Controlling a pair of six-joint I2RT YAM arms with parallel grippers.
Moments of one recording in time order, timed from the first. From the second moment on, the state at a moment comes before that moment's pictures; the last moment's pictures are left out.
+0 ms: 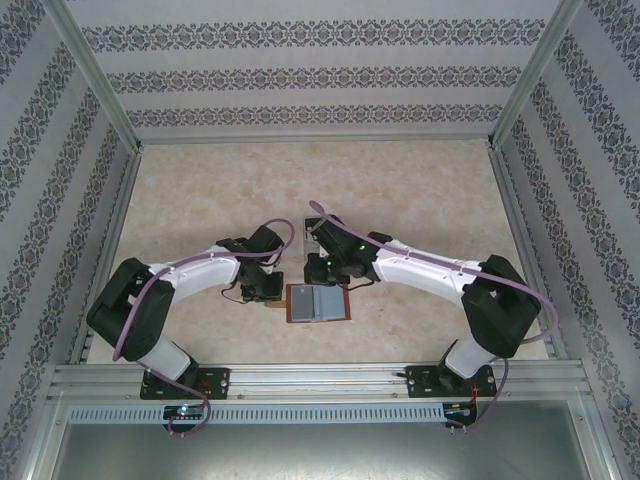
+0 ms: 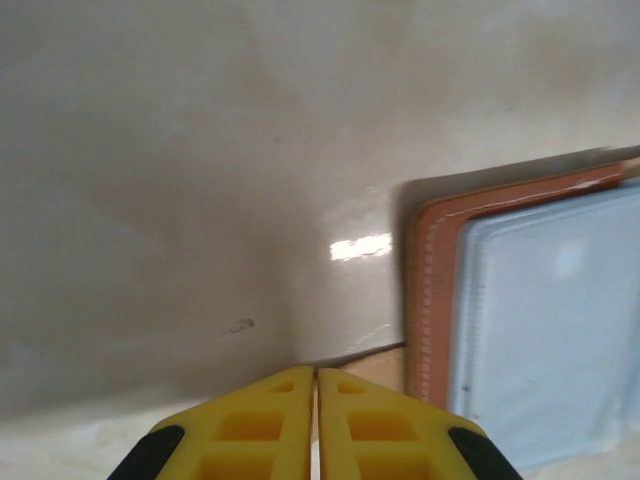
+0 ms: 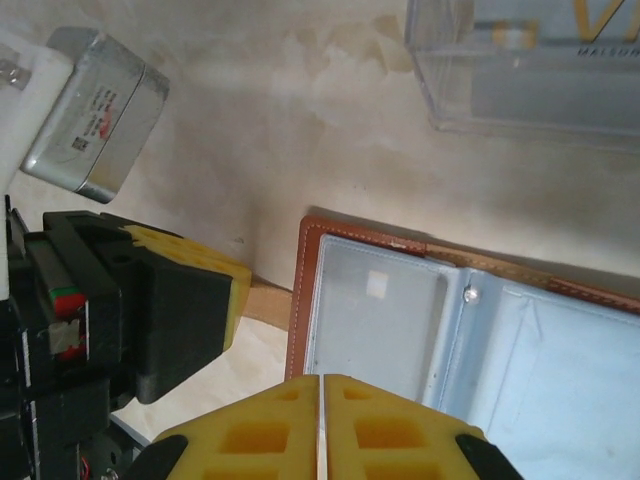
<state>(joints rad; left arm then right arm) -0.57 1.56 0.83 -0.64 0.23 -0.58 0.85 1.60 1.05 -0.48 -0.25 0.83</state>
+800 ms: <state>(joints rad) -0.57 1.52 0.74 -0.56 0.24 -0.58 0.95 1.82 1.13 -0.46 -0.26 0.89</state>
